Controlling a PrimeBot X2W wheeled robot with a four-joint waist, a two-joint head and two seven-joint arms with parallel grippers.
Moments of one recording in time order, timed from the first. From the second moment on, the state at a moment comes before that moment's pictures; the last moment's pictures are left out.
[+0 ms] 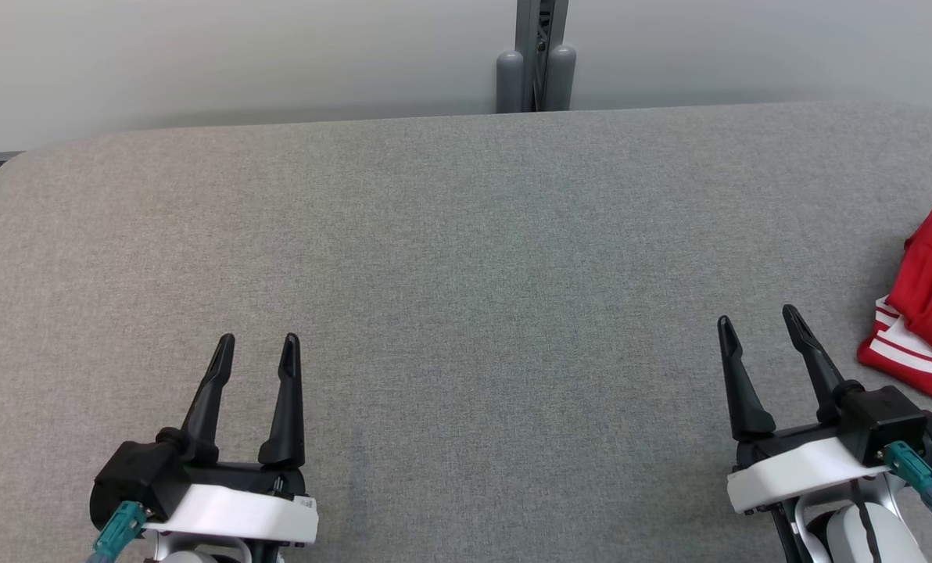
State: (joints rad) left arm -0.03 0.05 -0.11 0.06 -0.32 -0.05 -0.26; right arm -0.15 -0.05 0.07 0.21 0.09 0.13 -0.26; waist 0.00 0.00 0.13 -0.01
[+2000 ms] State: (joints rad) left arm -0.15 0.05 -0.07 0.29 -0.97 -0.10 -0.10; right arm -0.13 -0.05 -0.05 0.28 0.81 0.13 -0.09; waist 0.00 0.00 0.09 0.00
